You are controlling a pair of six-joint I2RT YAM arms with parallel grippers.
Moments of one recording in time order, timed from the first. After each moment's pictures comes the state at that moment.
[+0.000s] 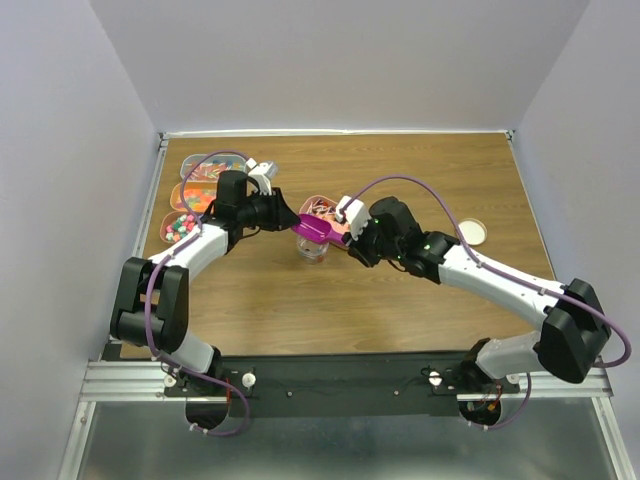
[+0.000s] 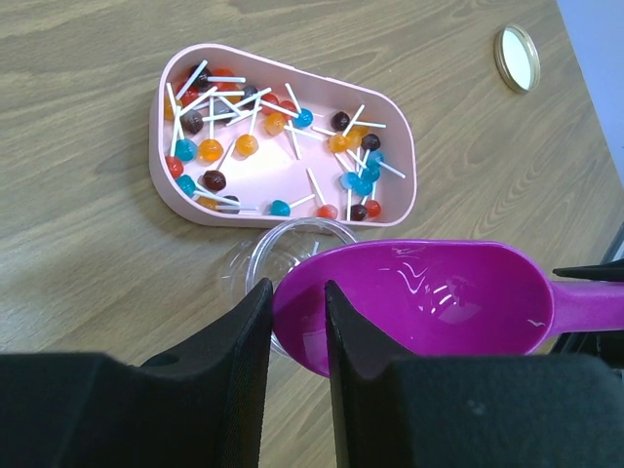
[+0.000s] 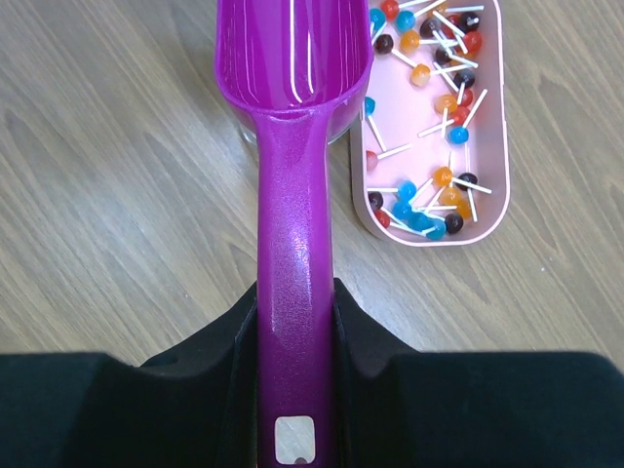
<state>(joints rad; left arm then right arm) -0.24 1.53 0.89 0.10 0.63 -0.32 0.79 1.36 0.97 -0.26 -0.07 -0.24</state>
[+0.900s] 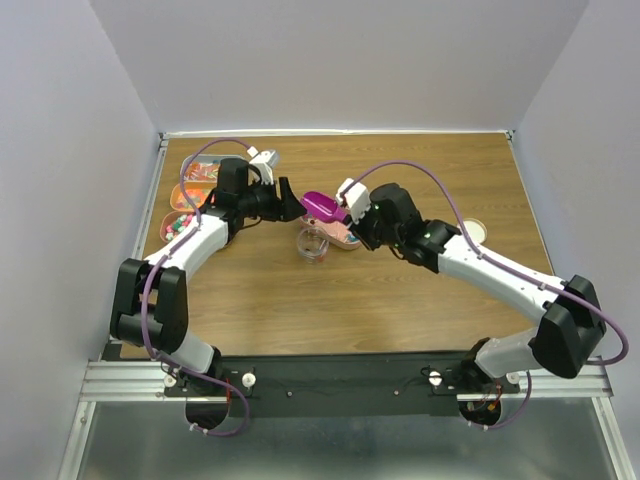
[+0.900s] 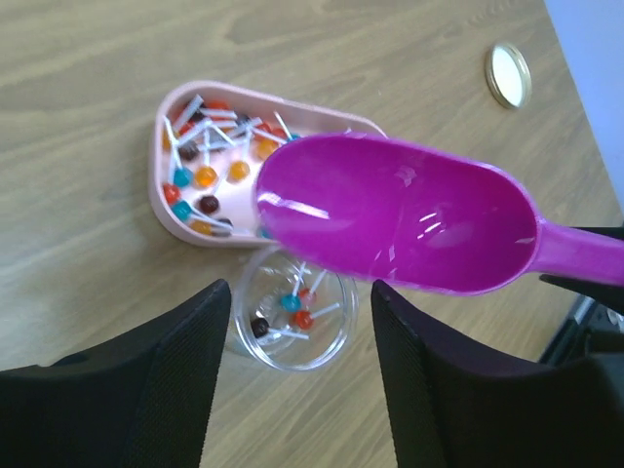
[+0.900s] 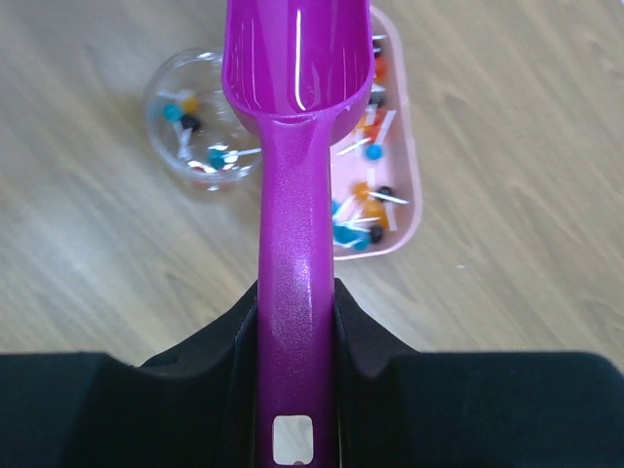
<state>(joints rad) -0.24 1.53 0.97 0.00 0.61 -0.32 0.78 1.40 1.06 -0.28 0.04 -0.27</state>
